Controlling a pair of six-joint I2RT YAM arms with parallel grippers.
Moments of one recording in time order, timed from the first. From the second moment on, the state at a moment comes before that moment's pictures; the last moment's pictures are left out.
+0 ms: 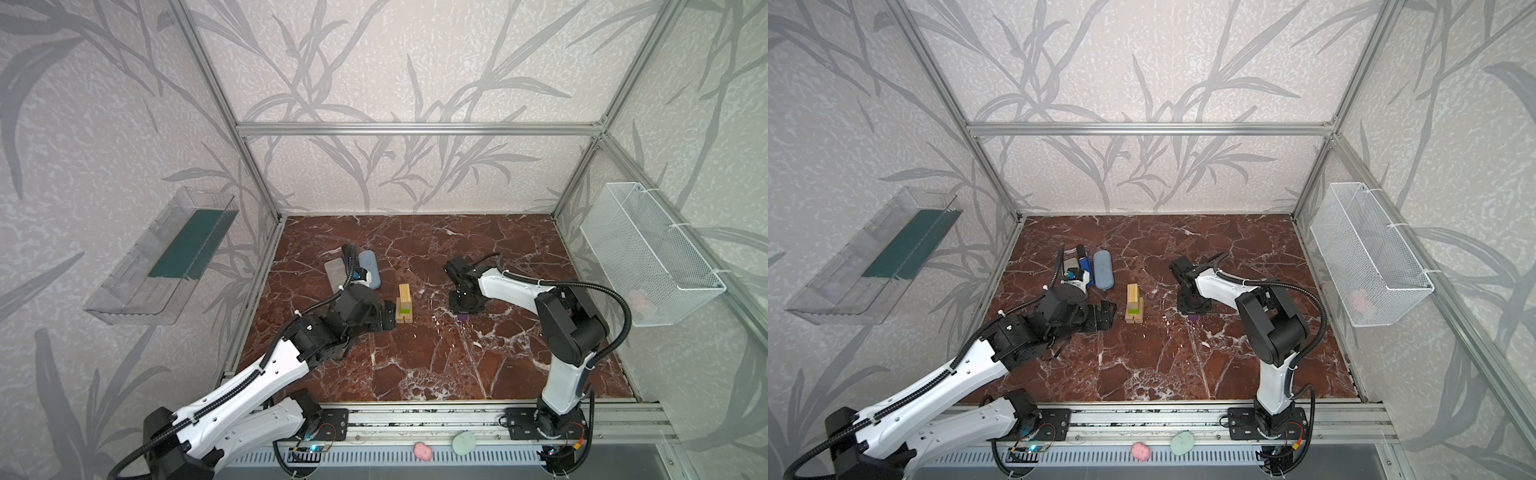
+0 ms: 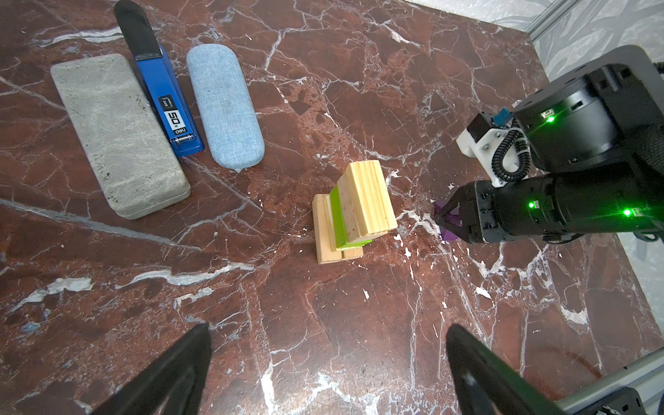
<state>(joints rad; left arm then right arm) -0.78 0.95 0.85 -0.66 -0.25 -0.66 0.55 1.87 1.19 -0.72 0.09 0.57</state>
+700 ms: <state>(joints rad) -0.70 0.87 0.80 -0.72 -0.25 -0.67 0.66 1.81 1.51 -1.02 0.09 0.63</state>
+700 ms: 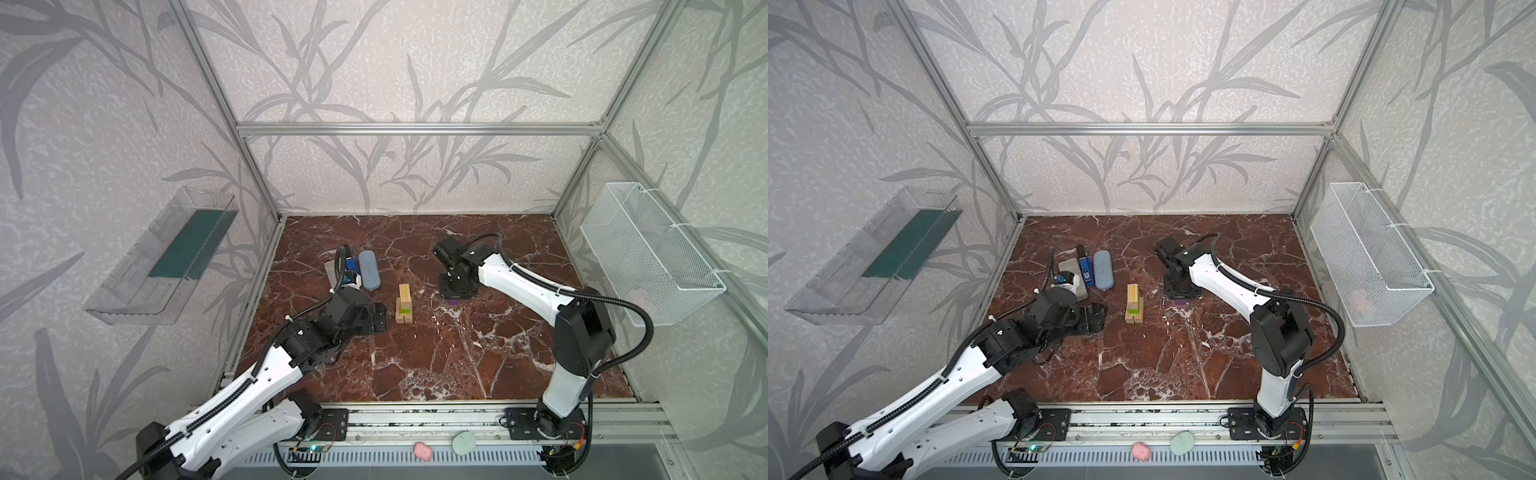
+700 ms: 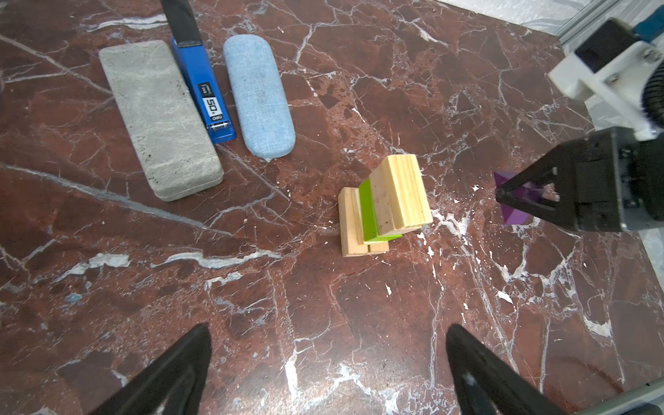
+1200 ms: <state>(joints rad) -0.60 0.82 0.73 -0.76 -0.20 -0.67 0.84 1.92 1.85 -1.18 0.12 0.74</state>
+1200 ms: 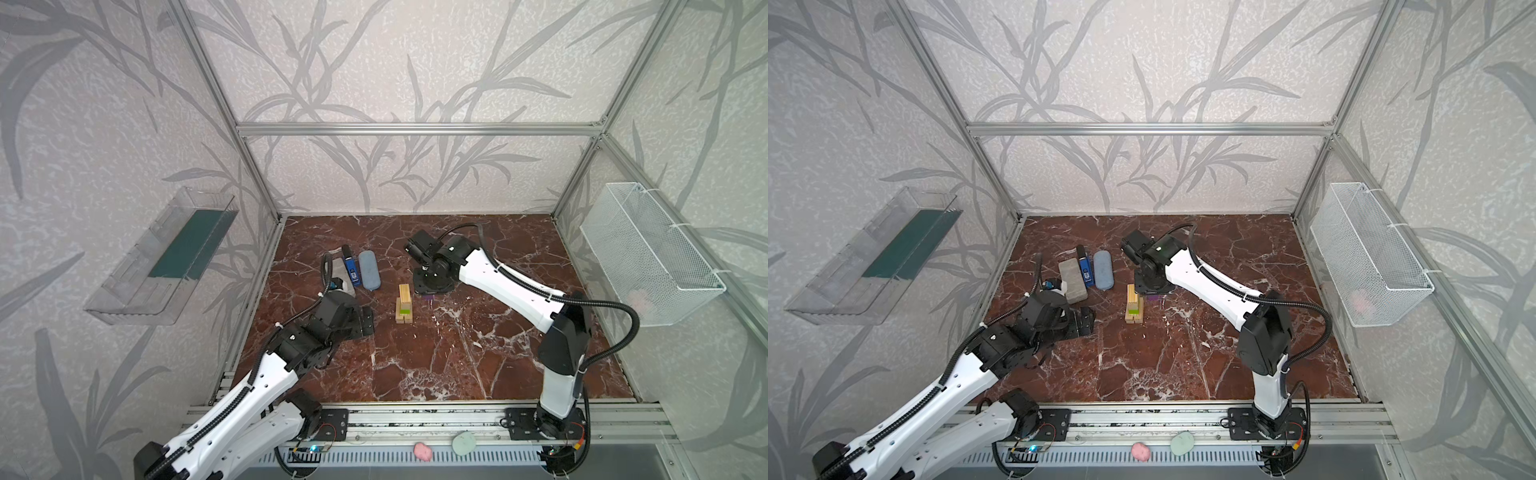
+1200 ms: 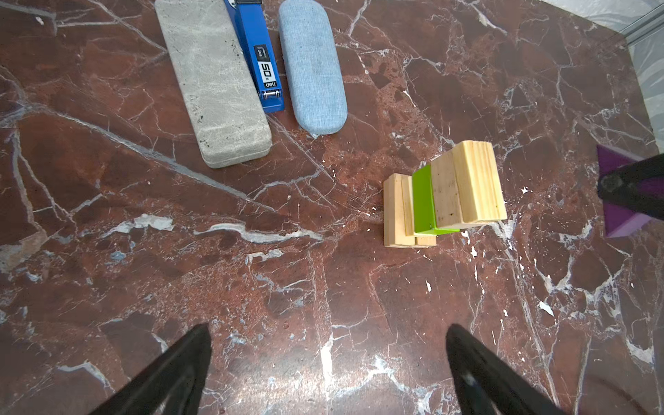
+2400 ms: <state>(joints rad) -0.59 0.75 0.72 -0.78 -0.20 -0.67 0.94 2.23 2.24 -1.35 0.22 0.80</state>
